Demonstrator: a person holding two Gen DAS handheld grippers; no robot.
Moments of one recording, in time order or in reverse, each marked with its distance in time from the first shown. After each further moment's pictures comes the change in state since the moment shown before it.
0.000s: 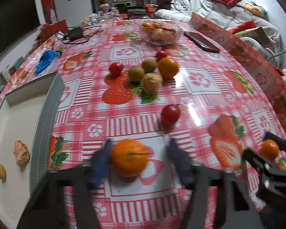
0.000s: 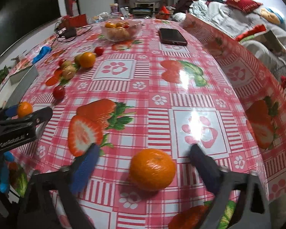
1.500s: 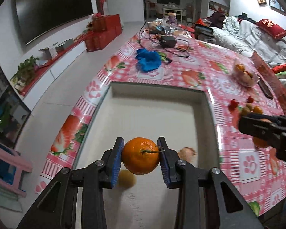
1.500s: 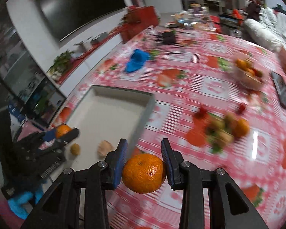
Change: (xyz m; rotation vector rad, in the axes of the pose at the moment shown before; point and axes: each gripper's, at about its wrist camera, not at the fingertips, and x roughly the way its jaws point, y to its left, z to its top) left arm -0.083 0.214 -0.016 -0.266 -0.044 0.249; right arm -0.011 0.224 0.122 -0.229 0.075 0.483
